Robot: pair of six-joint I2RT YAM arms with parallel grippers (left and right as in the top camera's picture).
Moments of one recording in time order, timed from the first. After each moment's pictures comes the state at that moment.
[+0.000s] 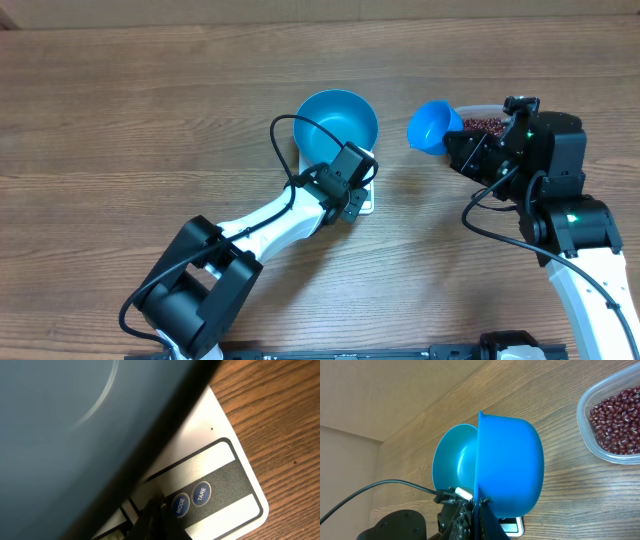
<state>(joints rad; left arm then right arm) -0.71 1.86 1.08 -0.33 -0.11 -0.18 0.06 1.11 0.99 -0.54 -0.38 0.62</state>
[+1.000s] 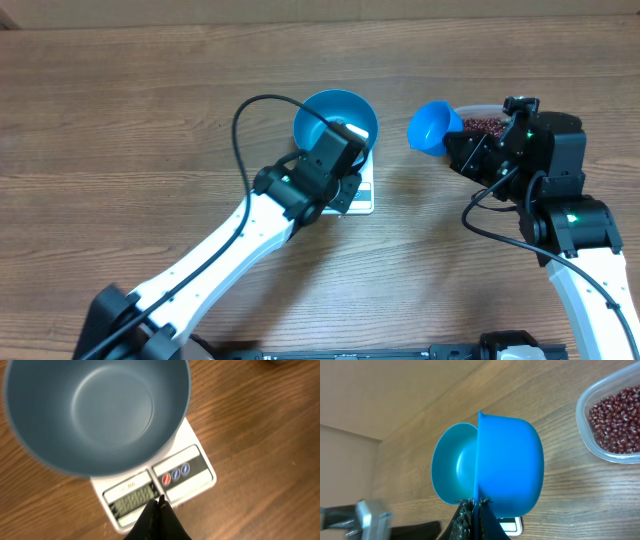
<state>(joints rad) -0.69 1.56 1.19 -0.62 -0.11 -0.18 0.06 1.11 0.99 -0.55 -0.37 0.61</state>
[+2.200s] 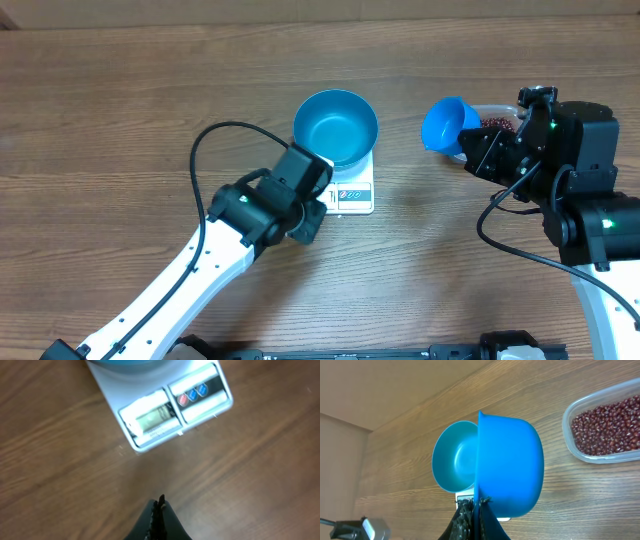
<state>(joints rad) -0.62 1.37 1.10 -0.90 -0.04 -0.15 0.06 1.10 1.22 -0.83 -0.33 0.49</state>
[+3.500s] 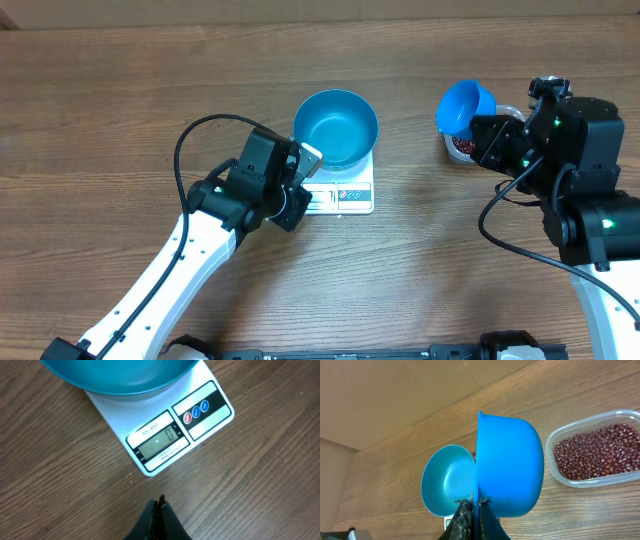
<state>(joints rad) -0.46 1.37 1.03 -0.74 0.13 0.11 0.06 1.10 1.22 -0.76 -0.24 0.49</state>
